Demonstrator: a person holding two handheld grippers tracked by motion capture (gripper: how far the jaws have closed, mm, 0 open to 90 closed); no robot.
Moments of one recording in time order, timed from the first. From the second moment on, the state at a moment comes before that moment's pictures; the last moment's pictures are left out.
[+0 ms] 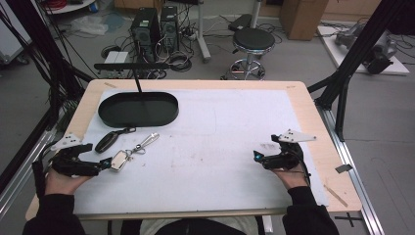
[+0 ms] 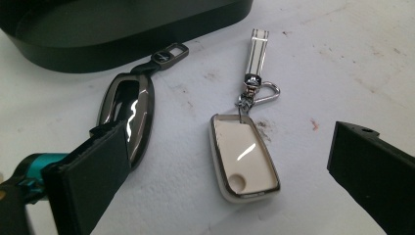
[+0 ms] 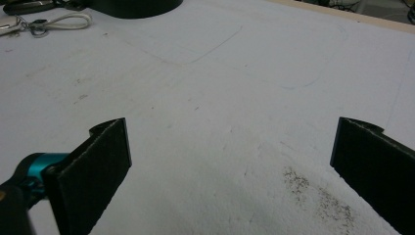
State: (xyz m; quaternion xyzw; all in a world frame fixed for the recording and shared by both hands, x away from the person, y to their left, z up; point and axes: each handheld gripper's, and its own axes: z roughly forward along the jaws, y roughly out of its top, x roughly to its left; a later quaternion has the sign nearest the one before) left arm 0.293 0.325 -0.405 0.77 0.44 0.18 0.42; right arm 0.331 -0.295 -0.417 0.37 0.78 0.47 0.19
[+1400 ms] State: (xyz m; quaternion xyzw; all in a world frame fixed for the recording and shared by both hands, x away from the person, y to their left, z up) left arm 0.385 0.229 -0.392 0.87 0.35 0.13 0.33; right arm 0.331 -0.296 -0.417 0.37 0.77 0.47 0.20
